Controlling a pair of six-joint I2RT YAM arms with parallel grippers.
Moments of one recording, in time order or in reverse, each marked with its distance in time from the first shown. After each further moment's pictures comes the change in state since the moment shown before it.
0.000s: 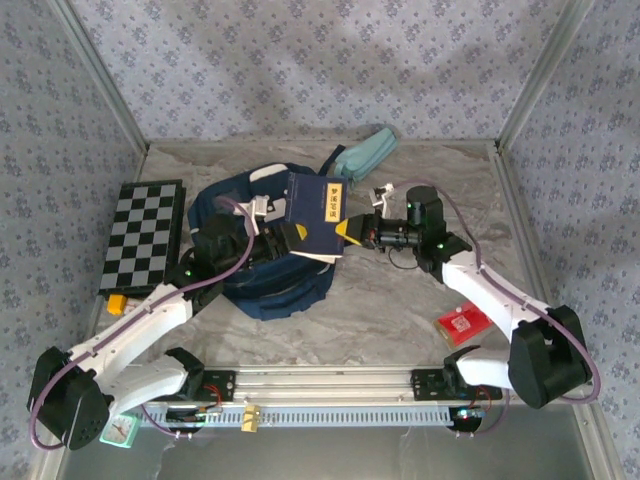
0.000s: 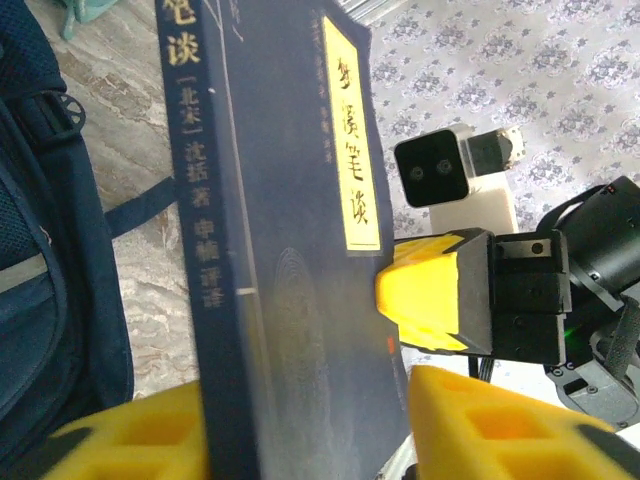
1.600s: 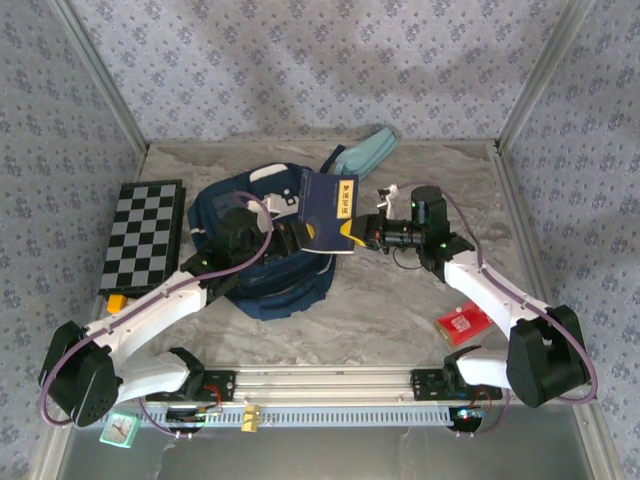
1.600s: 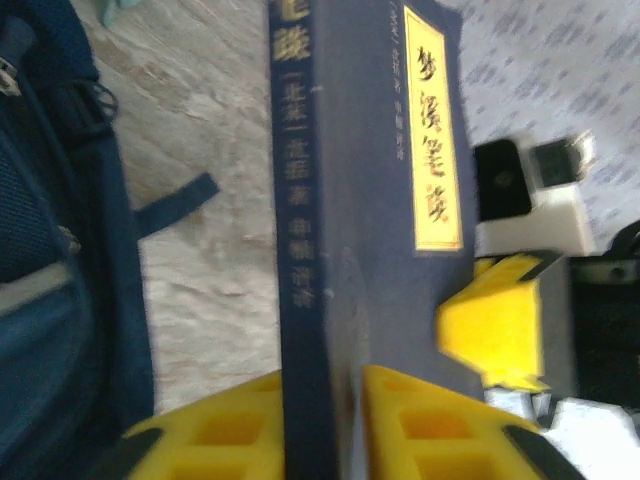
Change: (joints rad) left arm -0.052 0.132 0.077 -0.056 -0.108 0.043; right arm -0.055 -0.003 -0.014 -0.025 -0.049 0.016
